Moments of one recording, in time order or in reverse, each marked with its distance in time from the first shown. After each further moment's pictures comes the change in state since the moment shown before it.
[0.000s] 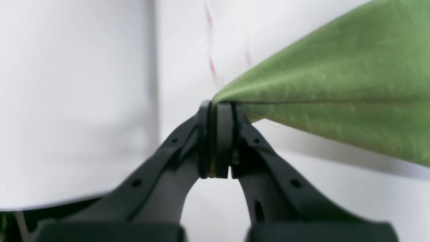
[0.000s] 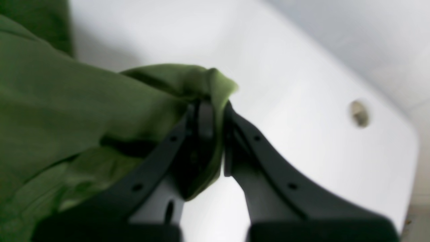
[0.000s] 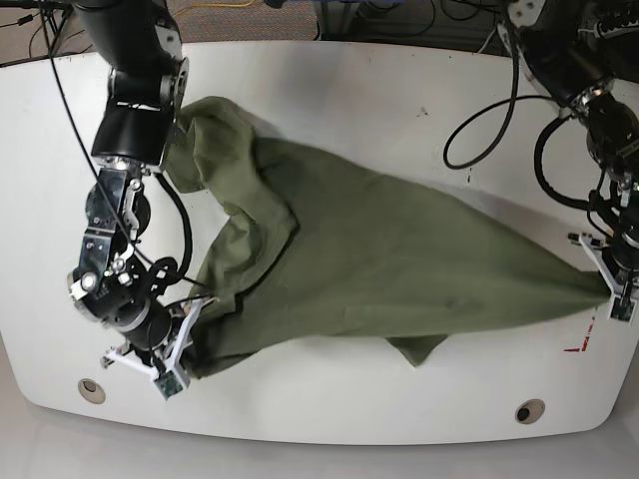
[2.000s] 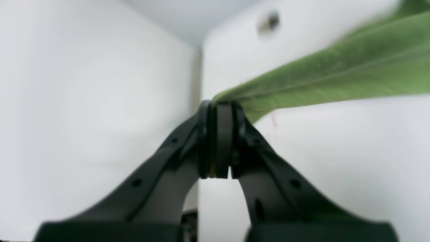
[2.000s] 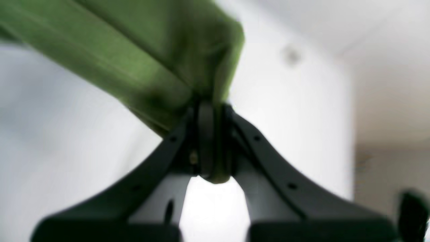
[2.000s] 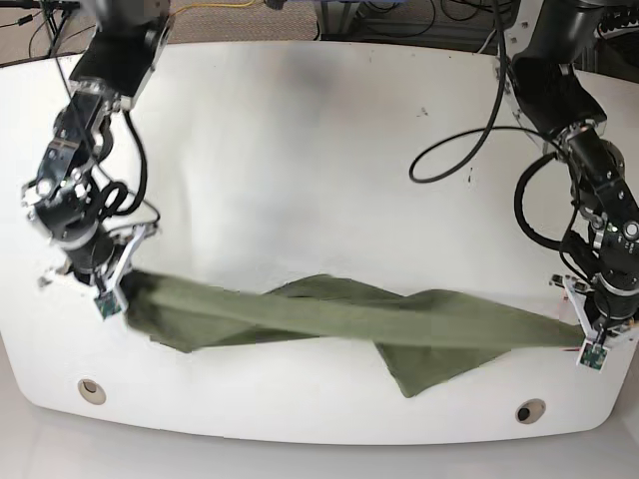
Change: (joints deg) left arm -7.0 2.0 10.7 1.5 10.9 -0.2 0.6; right arm -16.5 4.1 12.7 18.8 1.1 2.7 -6.0
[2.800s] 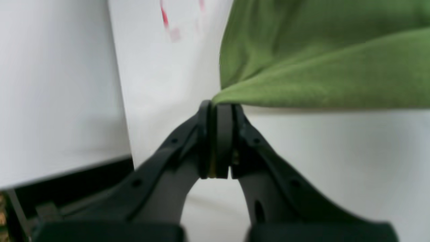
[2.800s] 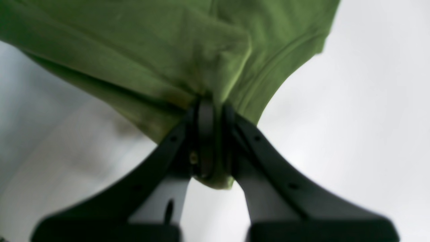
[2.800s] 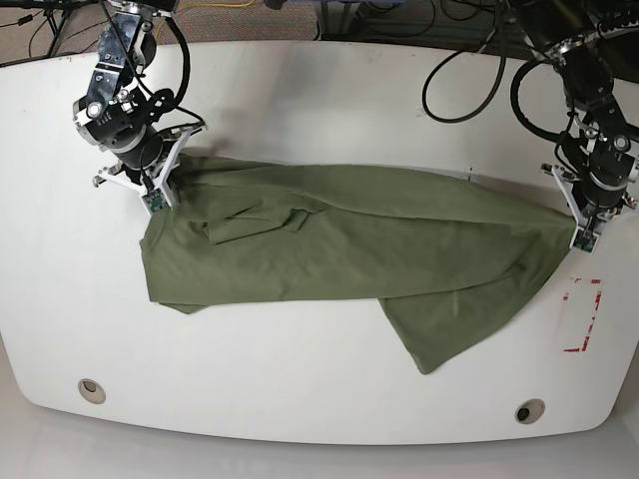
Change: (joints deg) left arm 24.7 0.1 -9.3 0.5 -7.1 0.2 -4.1; right arm -22.7 -7.3 0.4 -0.4 -1.0 -0.2 6.8
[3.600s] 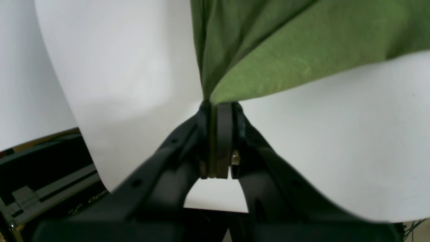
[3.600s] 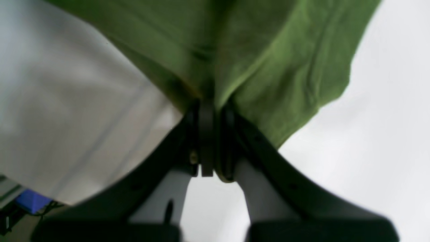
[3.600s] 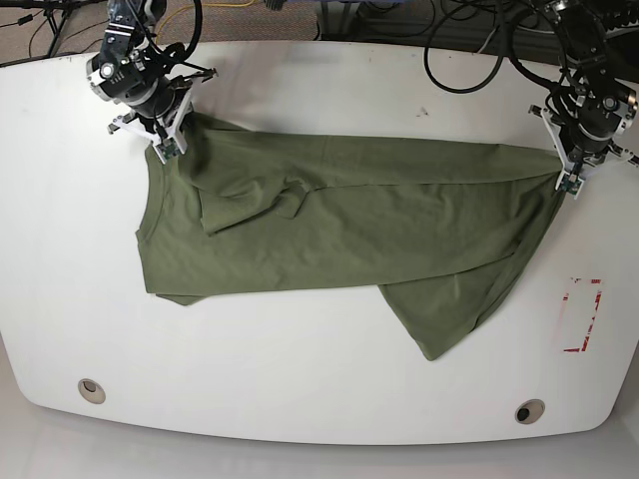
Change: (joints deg) left arm 12.2 -0.1 -0.5 -0.6 -2.1 0.0 -0.3; right arm -10.7 -1.9 0.3 0.2 0.0 0.0 -0.1
